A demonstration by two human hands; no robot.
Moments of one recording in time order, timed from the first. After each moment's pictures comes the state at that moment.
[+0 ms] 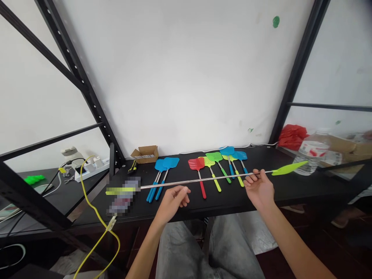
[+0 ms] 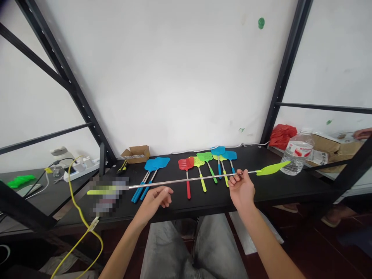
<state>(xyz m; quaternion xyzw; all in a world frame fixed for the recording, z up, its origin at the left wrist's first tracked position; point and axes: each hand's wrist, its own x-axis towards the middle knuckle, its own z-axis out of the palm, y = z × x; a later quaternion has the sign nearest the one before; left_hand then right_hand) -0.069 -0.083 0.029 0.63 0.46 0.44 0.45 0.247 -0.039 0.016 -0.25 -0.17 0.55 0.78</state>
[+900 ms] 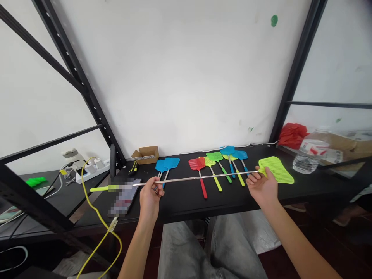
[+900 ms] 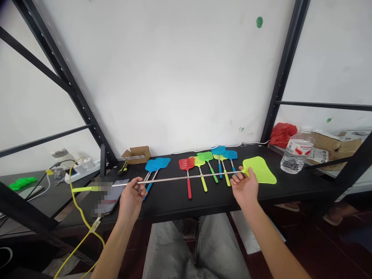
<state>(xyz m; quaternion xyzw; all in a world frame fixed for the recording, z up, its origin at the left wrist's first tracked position) -0.110 -0.072 0.046 0.31 0.39 0.73 0.48 0.255 -0.039 0.022 -0.22 -0.12 0.57 0.78</state>
